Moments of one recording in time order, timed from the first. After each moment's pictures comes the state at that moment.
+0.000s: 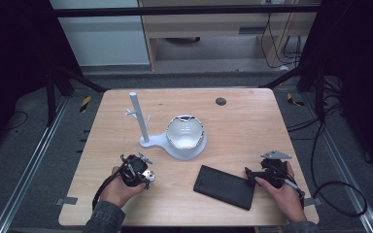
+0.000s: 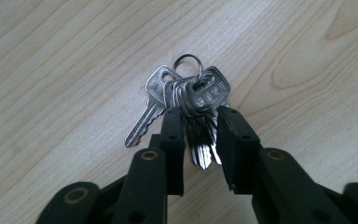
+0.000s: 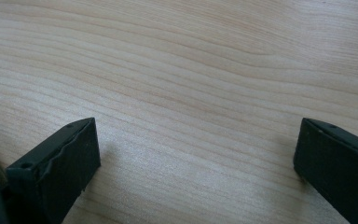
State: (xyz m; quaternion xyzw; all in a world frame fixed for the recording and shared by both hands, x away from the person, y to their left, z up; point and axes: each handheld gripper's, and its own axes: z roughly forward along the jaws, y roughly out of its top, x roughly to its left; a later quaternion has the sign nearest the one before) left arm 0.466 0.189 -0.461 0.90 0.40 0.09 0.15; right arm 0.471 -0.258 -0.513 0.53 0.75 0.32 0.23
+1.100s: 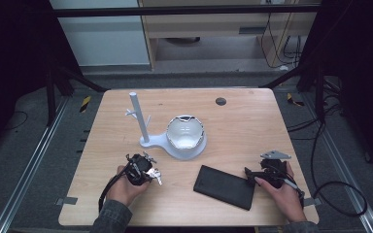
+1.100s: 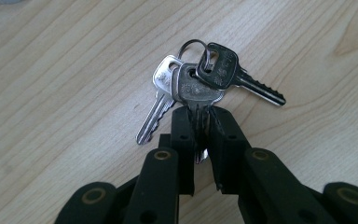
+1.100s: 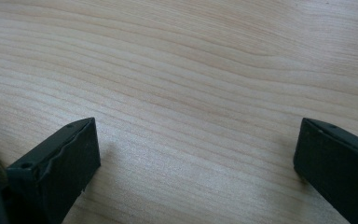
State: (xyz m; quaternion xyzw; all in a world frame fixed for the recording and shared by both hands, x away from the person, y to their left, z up) left arm 0.470 0.176 -0.466 0.90 0.40 0.11 0.14; right arm 0.471 -0.257 -0.513 0.53 0.75 0.32 0.23
